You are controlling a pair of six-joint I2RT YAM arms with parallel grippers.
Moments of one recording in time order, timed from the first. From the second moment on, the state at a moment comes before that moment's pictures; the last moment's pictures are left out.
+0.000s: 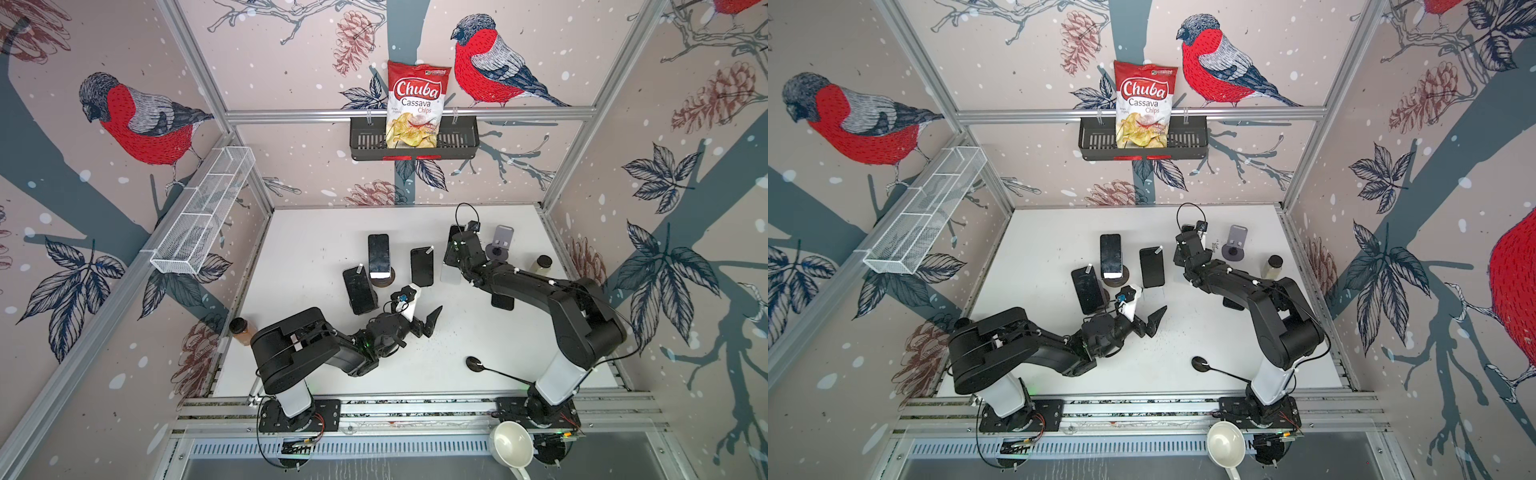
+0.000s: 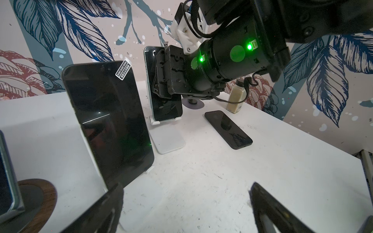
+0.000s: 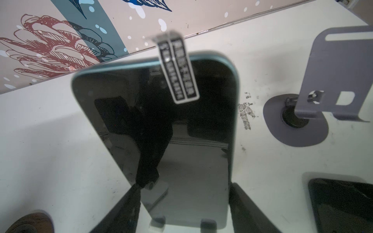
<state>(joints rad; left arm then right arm) -1.02 1.70 0.43 1.19 -0.24 -0.18 0.54 1.72 1.02 0.02 0.40 0.50</state>
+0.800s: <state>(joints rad) -1.02 1.70 0.44 1.18 -0.26 -0.18 0.54 1.72 1.04 0.05 0.44 0.50</state>
